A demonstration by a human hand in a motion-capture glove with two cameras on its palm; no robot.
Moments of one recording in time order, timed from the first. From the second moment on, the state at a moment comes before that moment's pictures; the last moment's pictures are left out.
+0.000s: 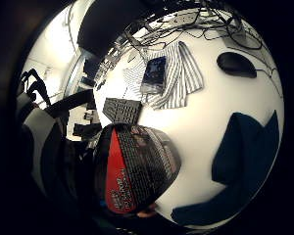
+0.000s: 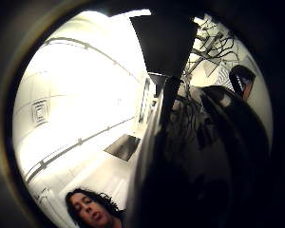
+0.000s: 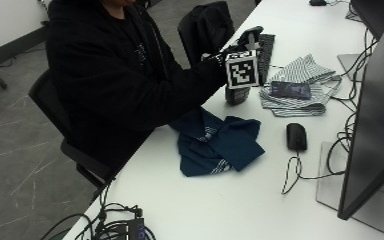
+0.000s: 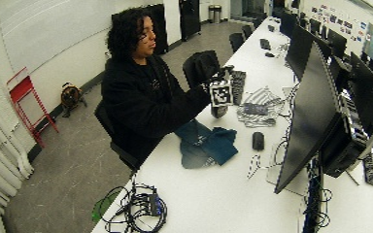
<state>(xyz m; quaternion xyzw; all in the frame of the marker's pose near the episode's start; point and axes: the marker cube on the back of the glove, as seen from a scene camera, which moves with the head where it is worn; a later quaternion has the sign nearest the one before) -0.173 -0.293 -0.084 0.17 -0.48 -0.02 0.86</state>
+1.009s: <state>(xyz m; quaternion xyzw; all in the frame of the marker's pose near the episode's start) -0.180 -0.299 -0.066 0.16 -0.46 -0.05 0.87</state>
